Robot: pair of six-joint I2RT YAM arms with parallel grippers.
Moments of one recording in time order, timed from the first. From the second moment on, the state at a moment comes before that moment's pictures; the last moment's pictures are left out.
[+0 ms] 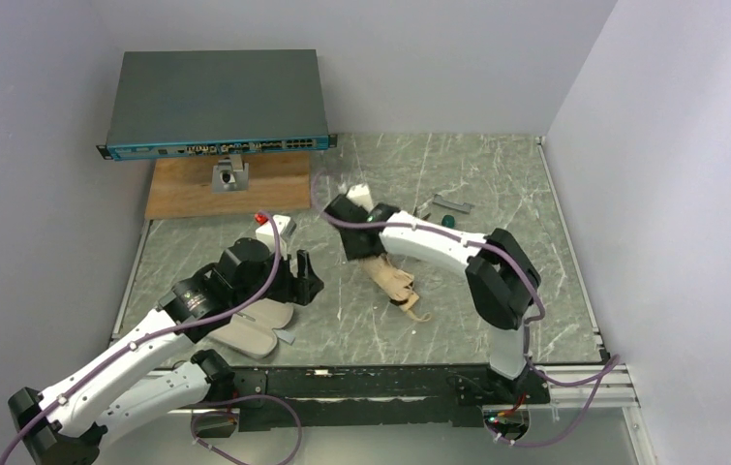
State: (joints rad) left arm -0.77 0.77 0.76 -0.56 -0.05 -0.51; right arm 0.94 1.88 1.42 -0.71 0.47 0.54
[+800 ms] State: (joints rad) left arm -0.77 0.87 0.76 -0.48 -0.01 -0.52; right arm 0.61 1.57 0.98 -0.44 -0.07 0.41
